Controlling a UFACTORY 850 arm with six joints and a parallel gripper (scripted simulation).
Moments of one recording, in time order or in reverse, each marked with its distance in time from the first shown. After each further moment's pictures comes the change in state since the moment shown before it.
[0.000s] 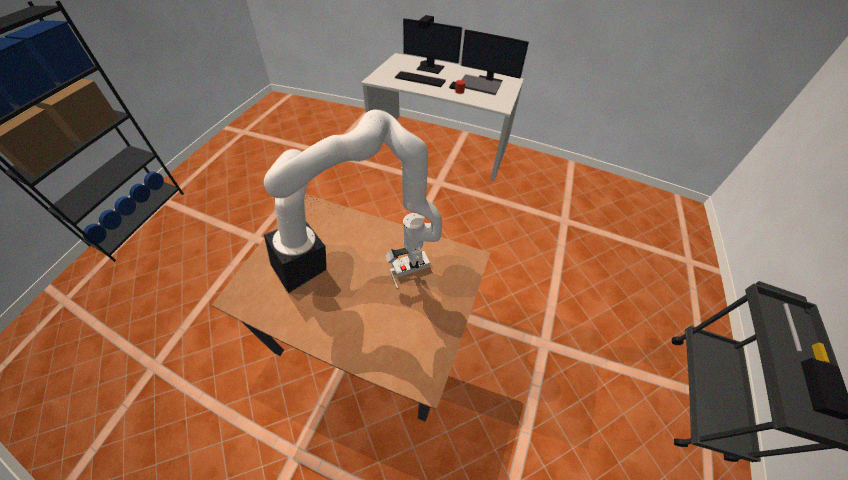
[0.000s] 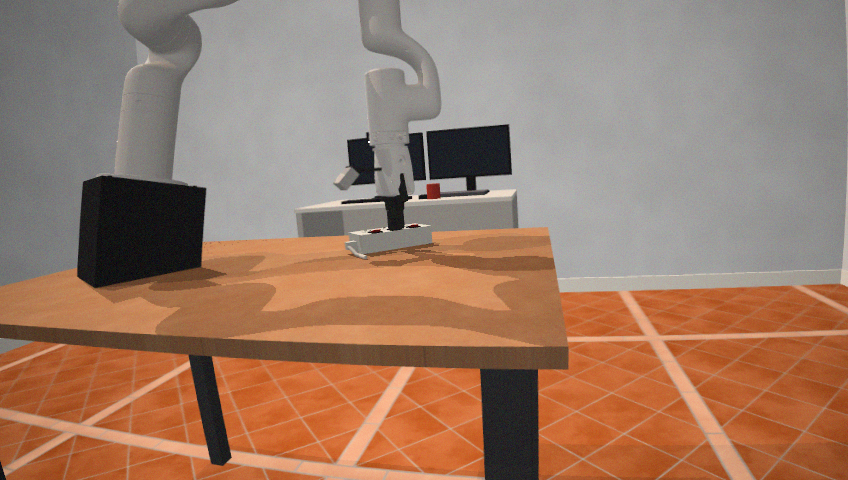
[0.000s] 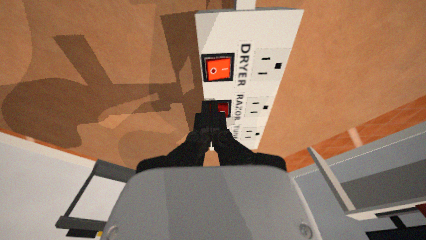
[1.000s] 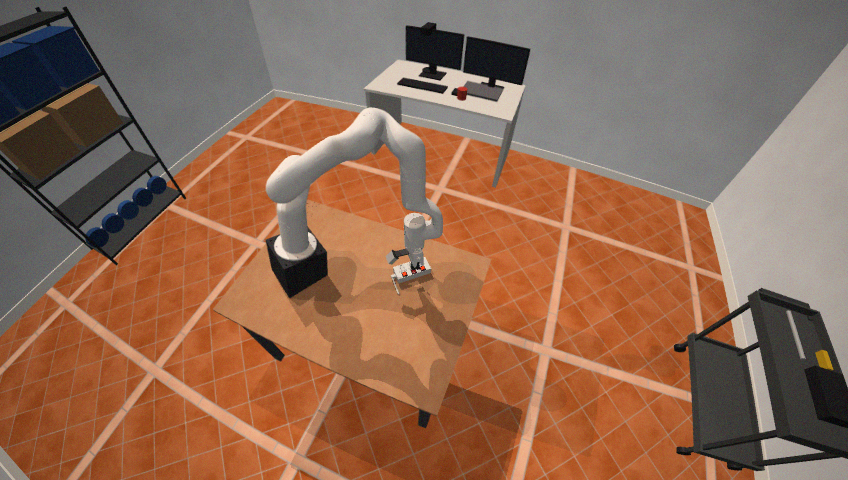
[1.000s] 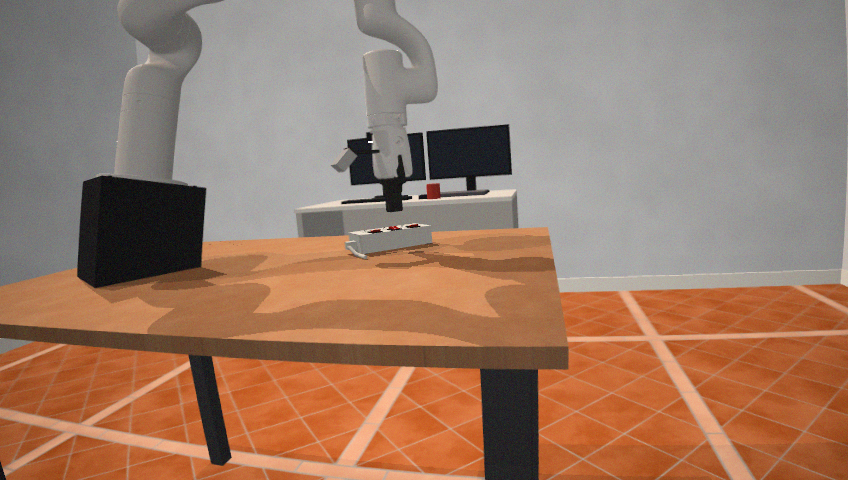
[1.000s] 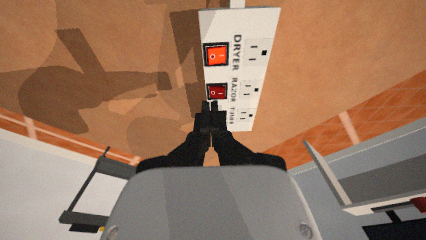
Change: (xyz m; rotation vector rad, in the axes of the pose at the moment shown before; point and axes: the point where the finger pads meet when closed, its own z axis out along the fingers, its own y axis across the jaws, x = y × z) arm 0.001 0.001 -0.038 0.000 -0.003 0.000
